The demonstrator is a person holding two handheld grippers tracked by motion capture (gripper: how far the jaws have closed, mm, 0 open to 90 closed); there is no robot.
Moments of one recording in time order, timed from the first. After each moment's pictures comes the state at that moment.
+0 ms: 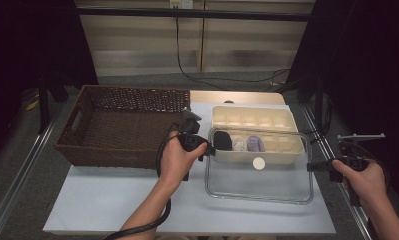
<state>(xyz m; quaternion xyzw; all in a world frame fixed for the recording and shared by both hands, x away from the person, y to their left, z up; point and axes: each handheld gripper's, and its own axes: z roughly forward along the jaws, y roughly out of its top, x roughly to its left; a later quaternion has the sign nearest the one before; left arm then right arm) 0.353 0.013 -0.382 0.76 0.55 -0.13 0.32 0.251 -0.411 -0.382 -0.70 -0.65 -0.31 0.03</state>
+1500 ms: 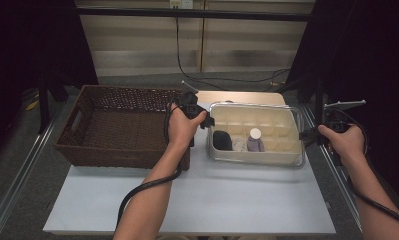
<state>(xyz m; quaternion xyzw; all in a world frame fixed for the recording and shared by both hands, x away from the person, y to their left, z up) 0.449 0.004 -0.384 0.71 0.60 -0.15 0.35 0.351 -0.415 -0.372 -0.71 -0.64 -0.29 0.00</state>
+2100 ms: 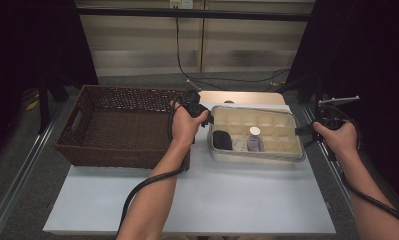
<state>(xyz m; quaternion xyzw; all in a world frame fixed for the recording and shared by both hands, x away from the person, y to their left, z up) 0.458 -0.005 -0.390 0.73 0.58 -0.09 0.34 0.363 -0.407 -0.375 -0.69 -0.66 -0.30 -0.02</state>
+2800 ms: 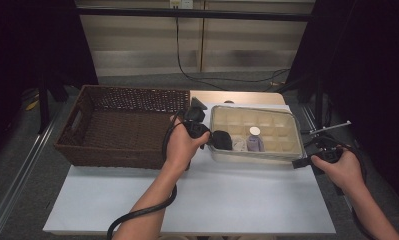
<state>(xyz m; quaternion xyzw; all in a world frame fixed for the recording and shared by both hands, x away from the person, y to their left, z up) 0.382 -0.001 -0.378 0.79 0.53 -0.10 0.30 0.284 -0.369 -0.386 -0.62 -0.74 -0.24 0.02</state>
